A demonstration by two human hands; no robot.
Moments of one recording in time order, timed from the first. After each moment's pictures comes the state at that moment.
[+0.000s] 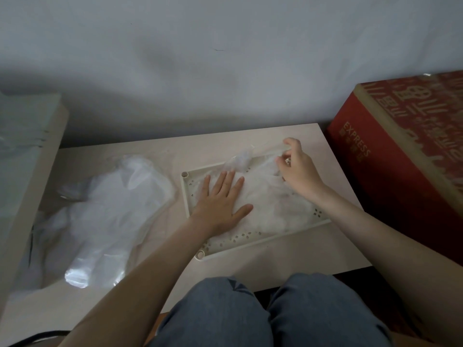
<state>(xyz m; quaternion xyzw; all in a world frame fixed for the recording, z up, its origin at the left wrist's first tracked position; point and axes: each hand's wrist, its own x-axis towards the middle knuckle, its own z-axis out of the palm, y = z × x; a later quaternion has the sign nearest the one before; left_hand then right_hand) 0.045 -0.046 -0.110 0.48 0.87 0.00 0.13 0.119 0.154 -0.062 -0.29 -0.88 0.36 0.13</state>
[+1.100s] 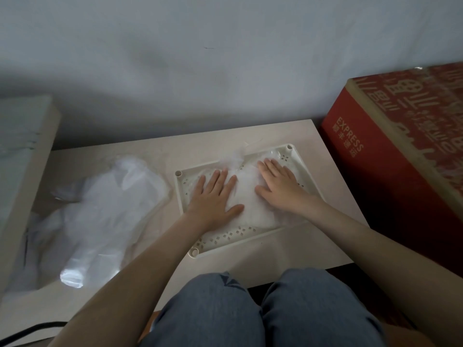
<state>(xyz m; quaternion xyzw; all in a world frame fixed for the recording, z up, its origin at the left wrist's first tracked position) 0.040 -0.043 -0.120 0.47 0.87 -0.03 0.13 0.135 0.137 -0.087 -0.18 -0.96 0.15 -0.15</state>
